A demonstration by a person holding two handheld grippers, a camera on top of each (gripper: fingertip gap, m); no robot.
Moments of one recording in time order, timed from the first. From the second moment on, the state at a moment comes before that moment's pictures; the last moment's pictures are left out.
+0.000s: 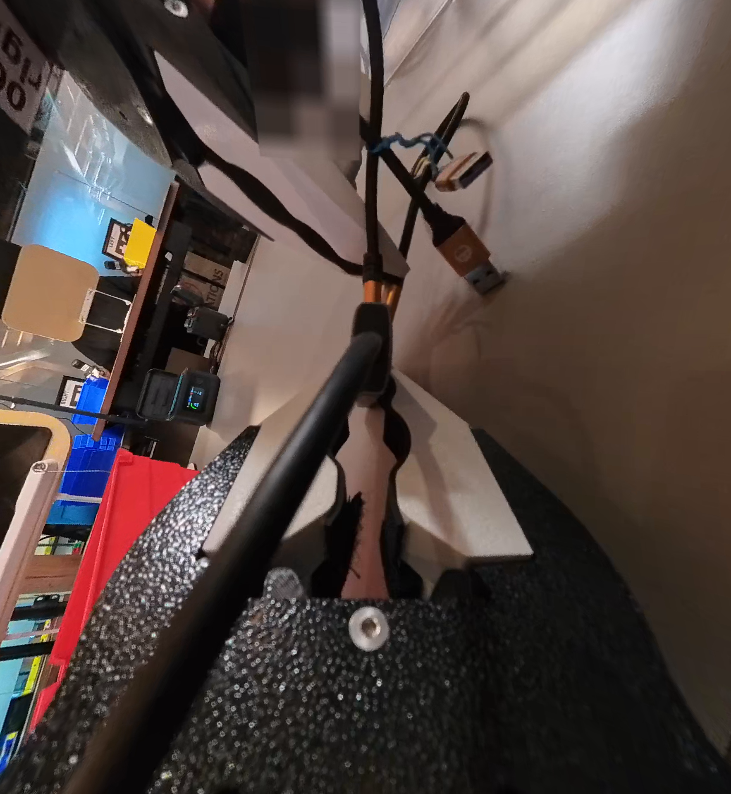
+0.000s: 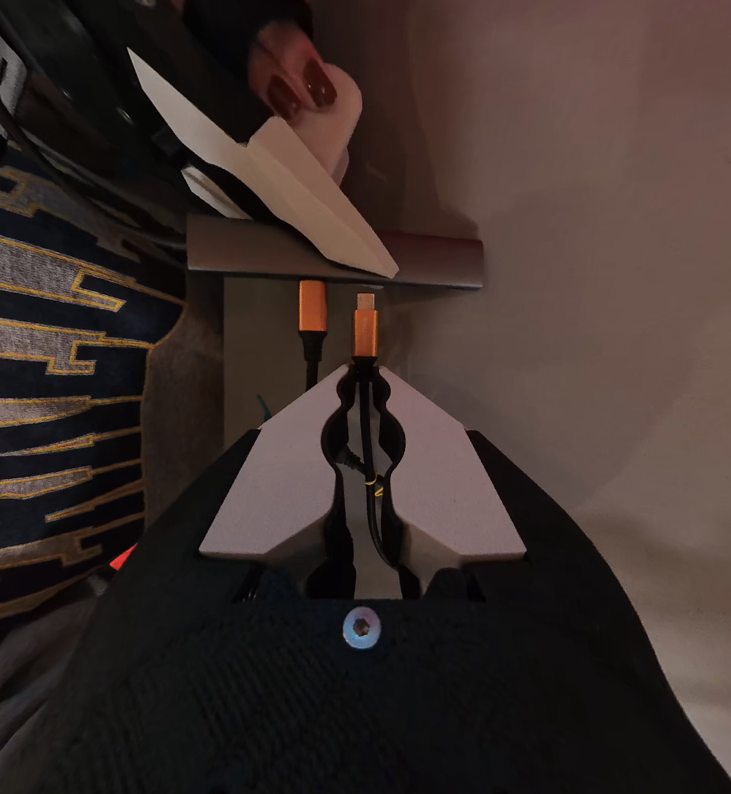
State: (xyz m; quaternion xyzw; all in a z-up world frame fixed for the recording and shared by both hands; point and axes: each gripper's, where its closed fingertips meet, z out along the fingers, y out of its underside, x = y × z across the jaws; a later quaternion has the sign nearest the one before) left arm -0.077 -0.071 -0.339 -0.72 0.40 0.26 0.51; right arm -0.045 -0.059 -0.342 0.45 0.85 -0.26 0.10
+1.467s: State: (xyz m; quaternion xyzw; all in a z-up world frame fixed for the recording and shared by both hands) left arm -0.072 -0.067 -0.345 -0.69 0.44 0.32 0.48; right arm -0.046 -0.062 -0.335 0.41 0.84 -0.35 0.06
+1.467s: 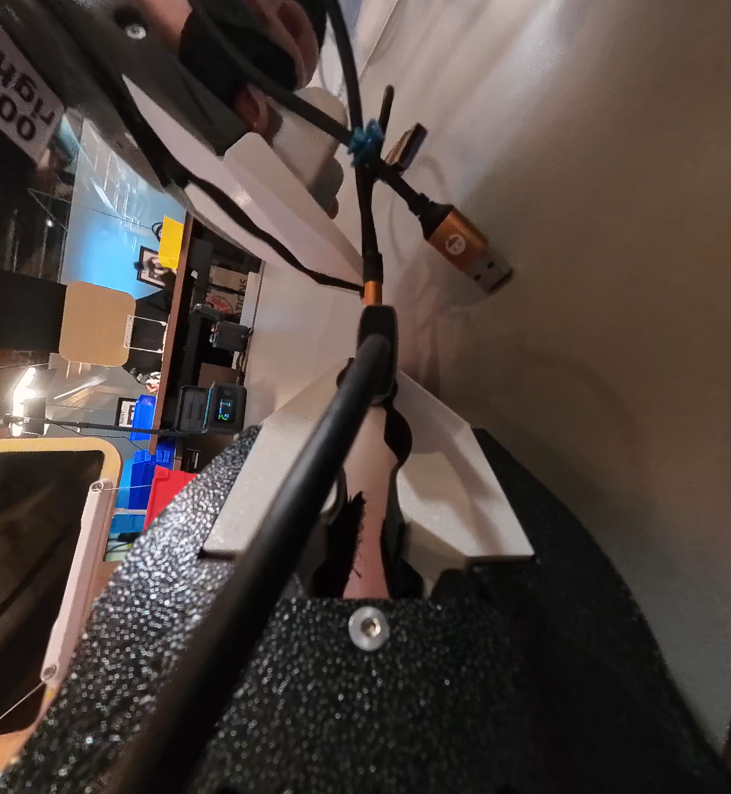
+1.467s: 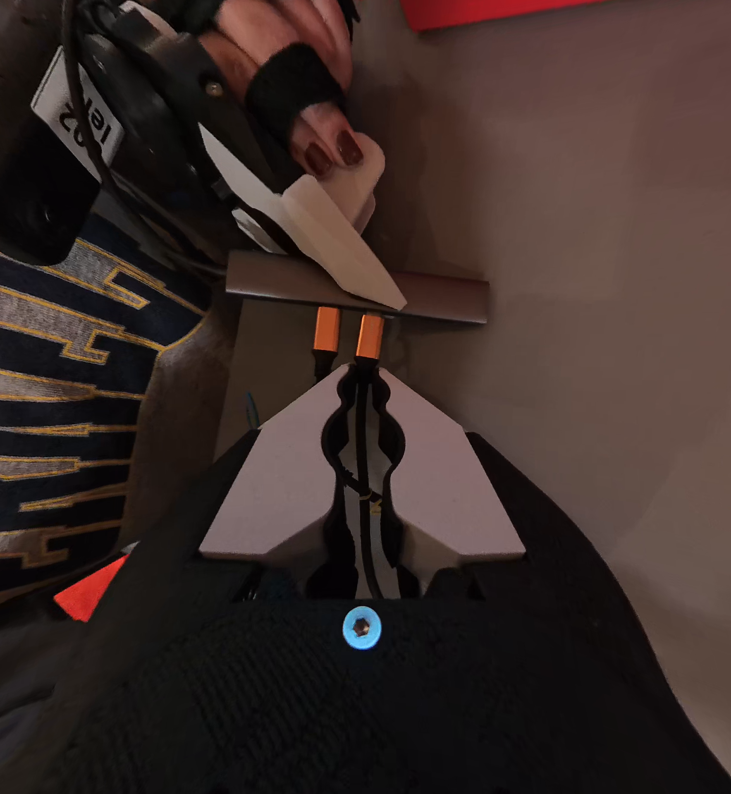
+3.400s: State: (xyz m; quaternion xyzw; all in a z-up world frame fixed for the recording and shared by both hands) left arm -0.044 0.003 -0.284 -0.68 0.33 0.15 0.63; right arm 0.109 0.224 -0.142 0.51 0.69 -0.12 -0.50
